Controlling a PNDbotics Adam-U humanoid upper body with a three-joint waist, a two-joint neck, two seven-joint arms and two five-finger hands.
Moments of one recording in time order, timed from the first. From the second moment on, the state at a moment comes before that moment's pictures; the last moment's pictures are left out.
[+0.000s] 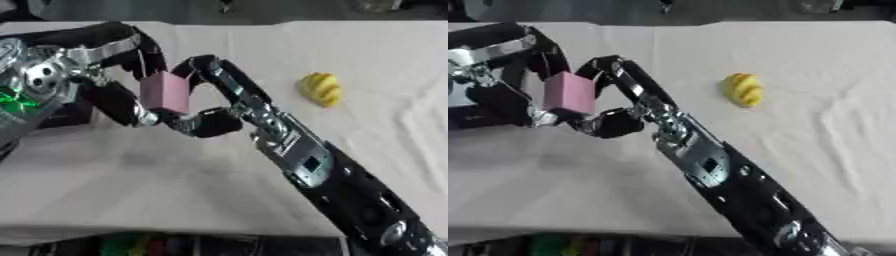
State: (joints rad) left arm -0.86 0.77 -0.59 -1.91 -0.41 0.67 -0.57; right arm -0.77 -0.12 0.58 -1.51 0.13 0.06 -0.04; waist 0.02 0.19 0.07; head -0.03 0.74
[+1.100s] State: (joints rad) left arm -0.84 0.77 -0.57 -1.92 -0.44 0.64 -0.60; right arm -0.77 -0.13 0.59 -1.52 0.19 0.03 0.01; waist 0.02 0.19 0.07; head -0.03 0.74
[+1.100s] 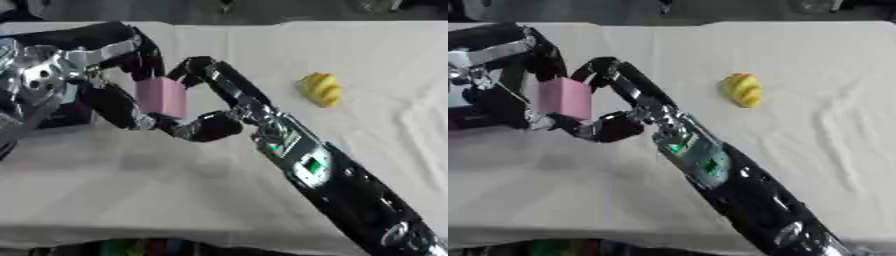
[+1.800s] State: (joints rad) left arm -0.81 0.81 -0.56 -1.91 -0.48 0.64 -0.60; right arm -0.77 -0.13 0.59 -1.53 0.21 0.04 0.03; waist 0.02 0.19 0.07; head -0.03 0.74
